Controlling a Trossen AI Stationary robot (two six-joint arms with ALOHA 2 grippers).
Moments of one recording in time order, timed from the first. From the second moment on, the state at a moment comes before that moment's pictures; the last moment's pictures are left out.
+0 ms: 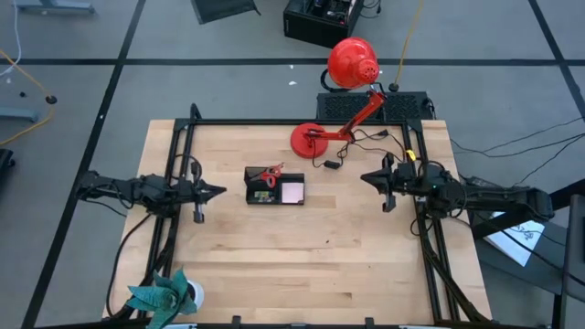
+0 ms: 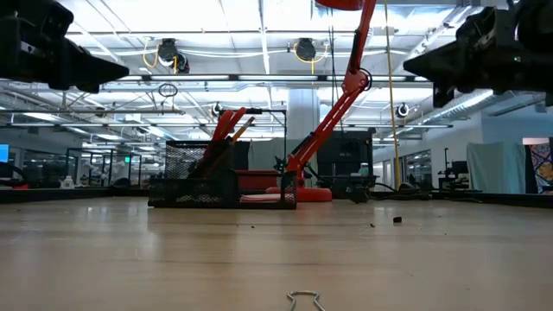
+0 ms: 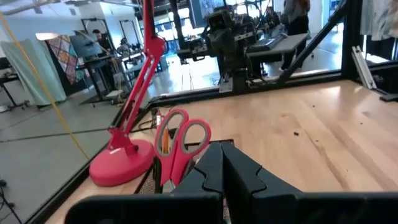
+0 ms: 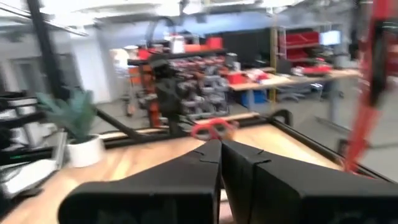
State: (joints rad) left arm -0.20 0.00 0.08 -0.11 -0.31 0.18; right arm -0.22 0.41 0.02 0.53 -0.10 0.14
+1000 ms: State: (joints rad) left arm -0.20 0.00 0.08 -0.19 -0.29 0.07; right arm -0.16 0.32 0.02 0.44 -0.03 0.16
